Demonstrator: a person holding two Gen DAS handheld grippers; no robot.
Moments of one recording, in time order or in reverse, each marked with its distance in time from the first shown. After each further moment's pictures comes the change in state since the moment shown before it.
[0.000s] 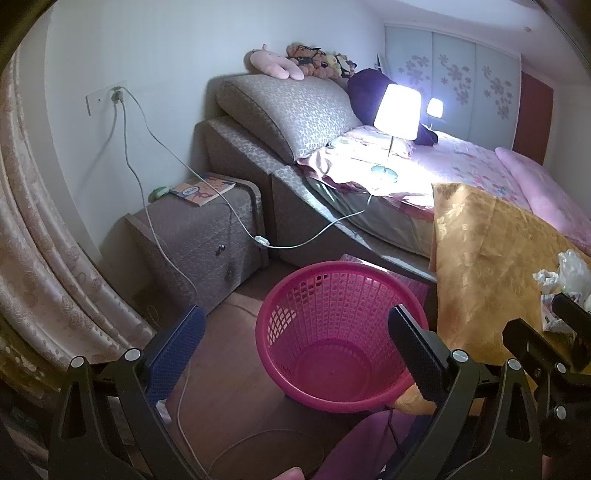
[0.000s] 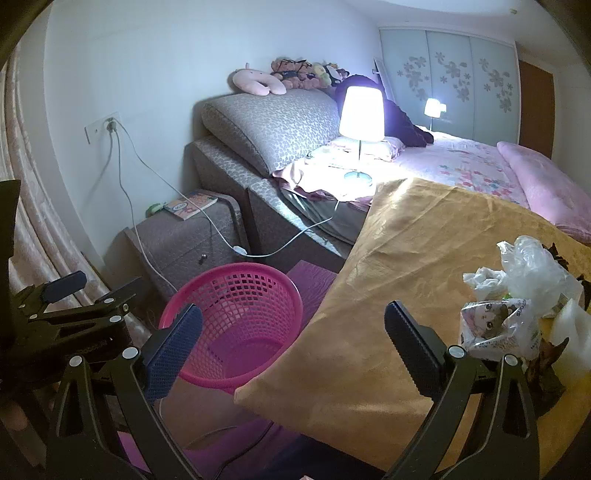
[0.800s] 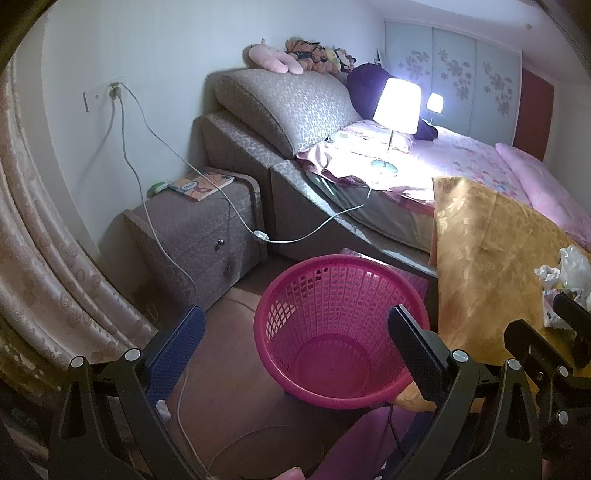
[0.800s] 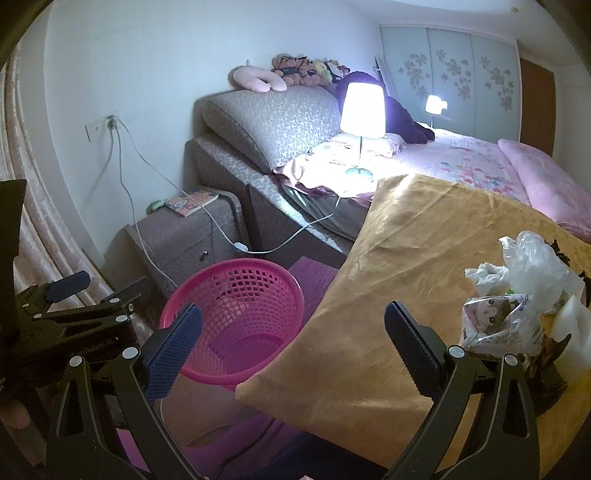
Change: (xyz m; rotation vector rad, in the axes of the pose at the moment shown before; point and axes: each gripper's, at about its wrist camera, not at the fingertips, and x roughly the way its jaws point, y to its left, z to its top) left arm 0.005 -0.003 -0.013 0.002 0.014 -0.001; right arm 0.000 0.003 -0.005 -0.003 0.005 -0.001
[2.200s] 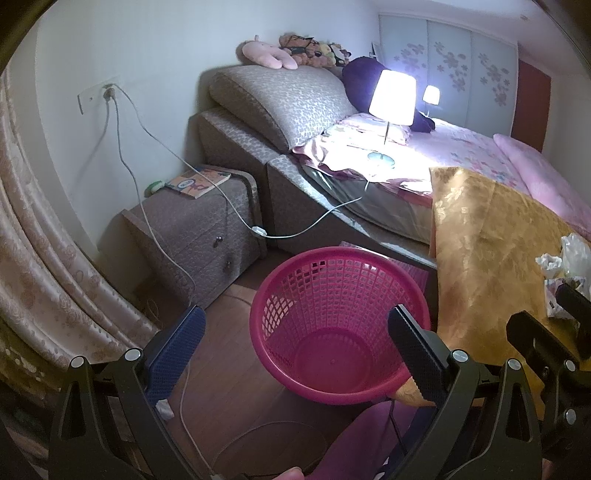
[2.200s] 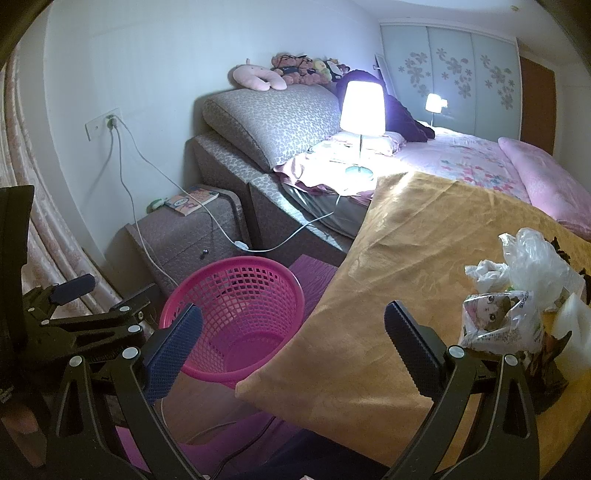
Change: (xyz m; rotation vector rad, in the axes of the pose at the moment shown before) left arm 0.004 -0.003 -0.005 0.021 0.025 0.001; right arm 0.002 0.000 0.000 0.004 0.002 0.001
